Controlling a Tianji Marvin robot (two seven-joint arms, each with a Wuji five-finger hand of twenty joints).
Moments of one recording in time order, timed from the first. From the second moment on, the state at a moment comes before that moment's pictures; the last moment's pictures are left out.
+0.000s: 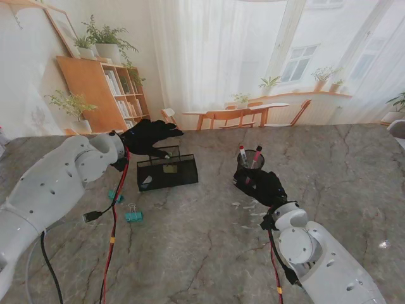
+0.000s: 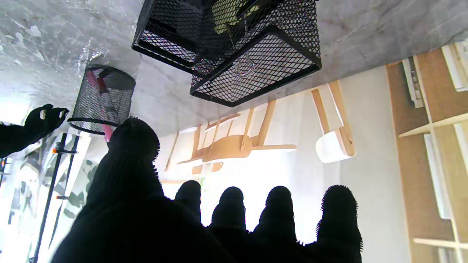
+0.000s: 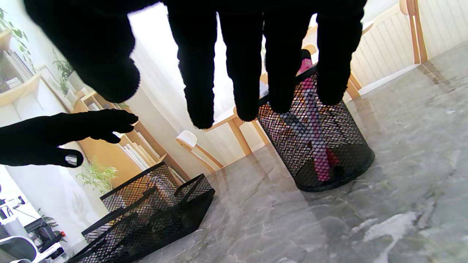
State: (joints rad) left arm 0.83 -1.07 -0.82 -1.03 0.81 -0.46 -0.12; right arm -1.49 -1.13 1.17 -1.41 -0.64 -0.11 -0.23; left_hand 0.85 -0.10 -0.02 0.03 0.18 0.02 0.03 0.42 0.16 0.09 0.02 0.26 0.13 0.18 0.08 0.27 -0.08 0.38 0.44 0.42; right_hand 0.44 -0.11 0.39 0.00 0.58 -0.03 0.35 0.72 0.69 0.10 0.19 0.56 0.52 0.08 0.25 0.44 0.09 0.25 0.92 0.53
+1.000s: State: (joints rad) left arm 1.59 -0.98 -1.42 -1.65 1.22 -0.55 -0.23; right arm -1.49 -1.14 1.15 -1.40 -0.63 -0.14 -0.24; left_hand 0.84 -0.06 -0.02 0.03 0.20 0.05 0.04 0.44 0.29 0.11 0.06 0.30 0.34 0.17 0.17 0.40 0.07 0.35 0.72 0.62; right_hand 0.44 -0.11 0.39 0.00 0.58 -0.03 0.35 0.72 0.69 0.10 0.19 0.56 0.52 0.08 0.25 0.44 0.09 0.25 0.92 0.53
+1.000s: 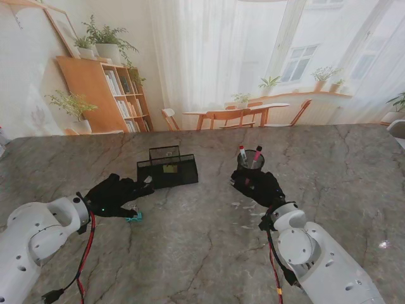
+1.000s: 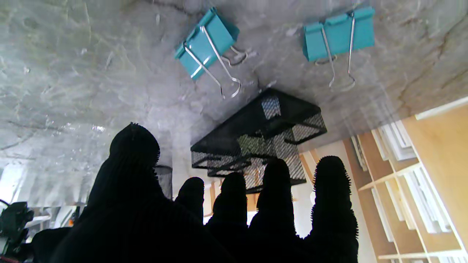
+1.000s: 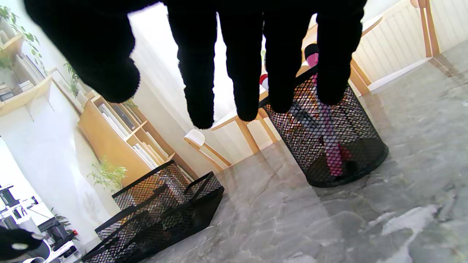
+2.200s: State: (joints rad) left arm 1.52 -0.98 -1.22 -1.49 1.21 -0.31 -0.21; right arm -1.48 -1.14 1.15 -1.40 -0.63 -0.14 -0.23; left_hand 1.03 -0.19 -0.02 0.04 0.38 0.04 0.15 0.51 0.50 0.15 0.16 0.50 0.63 0.25 0.40 0.64 0.59 0.13 1.04 0.64; right_hand 0.44 -0.11 0.39 0.00 0.58 -0.03 0.35 0.72 0.69 0.10 0.19 0.56 0.52 0.08 0.25 0.44 0.09 0.25 0.92 0.53
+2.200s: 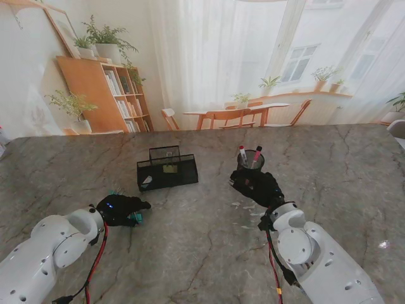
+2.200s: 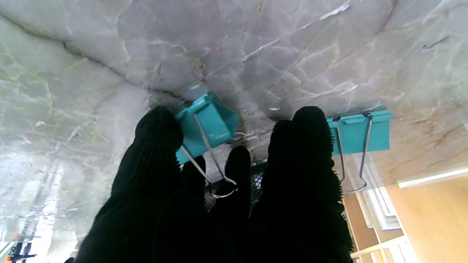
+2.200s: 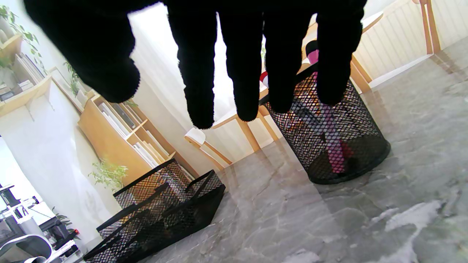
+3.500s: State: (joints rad) left arm 1.51 -1.00 -1.19 -1.39 1.14 -0.35 0.02; right arm -1.49 -1.14 1.16 -1.41 -0.63 -0.13 -0.23; left_hand 1.05 -0.39 0.20 0.03 0.49 0.08 0.96 0.73 0.81 0.17 0.45 1.15 0.90 0.04 0.85 0.93 0.85 -0.01 1.09 0.89; right_hand 0.44 -0.11 0.39 0.00 0.58 -0.03 0.35 0.72 0.69 0.10 0.19 0.56 0.52 0.08 0.25 0.44 0.09 0.25 0.92 0.53
